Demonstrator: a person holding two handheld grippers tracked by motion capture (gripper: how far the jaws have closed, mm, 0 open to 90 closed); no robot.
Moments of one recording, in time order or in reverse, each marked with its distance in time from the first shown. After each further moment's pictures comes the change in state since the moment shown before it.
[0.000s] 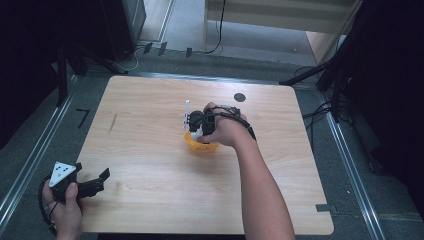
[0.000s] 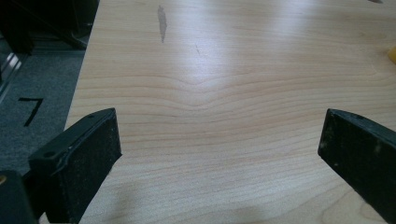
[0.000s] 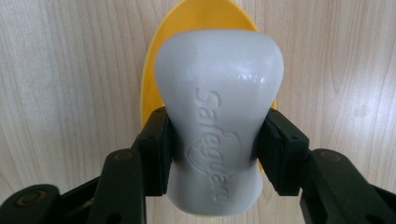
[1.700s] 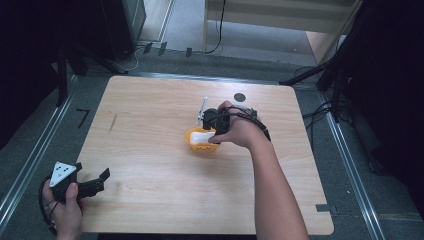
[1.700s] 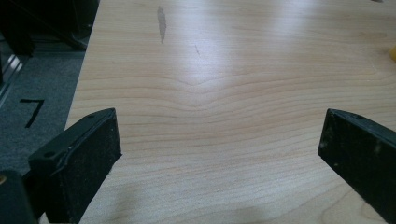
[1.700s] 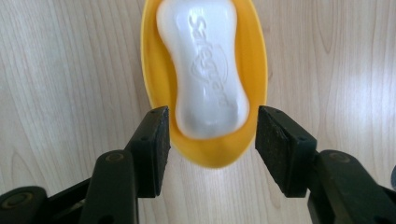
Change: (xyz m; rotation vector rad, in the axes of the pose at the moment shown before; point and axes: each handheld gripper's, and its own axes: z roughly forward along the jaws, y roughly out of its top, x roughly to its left) left arm -0.001 0.000 0.000 0.000 0.001 0.008; right arm 0.001 -0.041 -0.017 -0.059 -0.002 0.106
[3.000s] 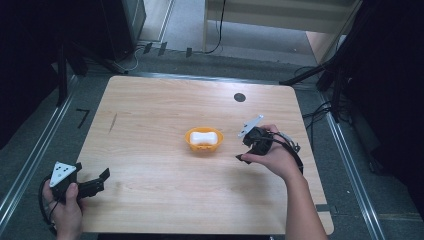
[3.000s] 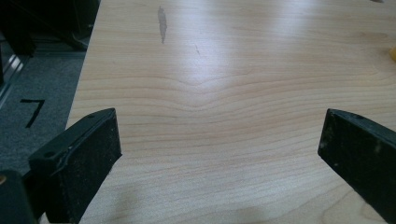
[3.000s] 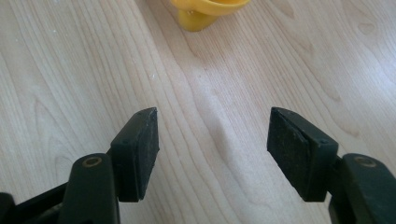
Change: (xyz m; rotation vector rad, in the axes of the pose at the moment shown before) left arm 0.000 0.000 0.000 -0.001 0.003 0.000; right arm 0.037 -0.127 0.001 -0.235 -0.003 0.340
